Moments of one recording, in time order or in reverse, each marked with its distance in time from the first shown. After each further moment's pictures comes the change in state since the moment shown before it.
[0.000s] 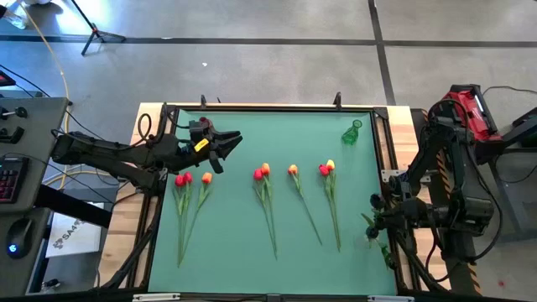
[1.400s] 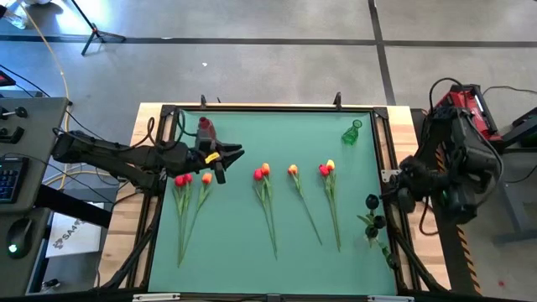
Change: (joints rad) left arm -0.036 0.000 0.000 -0.243 0.012 -0.044; right arm -0.197 -0.239 0.106 -0.102 -0.312 0.472
